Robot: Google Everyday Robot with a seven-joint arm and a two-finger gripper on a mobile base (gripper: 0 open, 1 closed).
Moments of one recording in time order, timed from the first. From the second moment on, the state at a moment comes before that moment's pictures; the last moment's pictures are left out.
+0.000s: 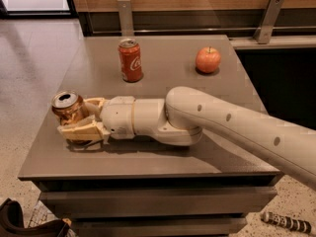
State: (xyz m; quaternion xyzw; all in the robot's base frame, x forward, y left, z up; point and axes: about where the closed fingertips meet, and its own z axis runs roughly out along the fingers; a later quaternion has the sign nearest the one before) arm 0.472 0.188 0.862 -0.50 0.53 0.45 0.51
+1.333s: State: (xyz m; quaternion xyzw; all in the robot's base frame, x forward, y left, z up) arm 0.465 0.203 0.983 -0.57 0.49 0.41 0.52
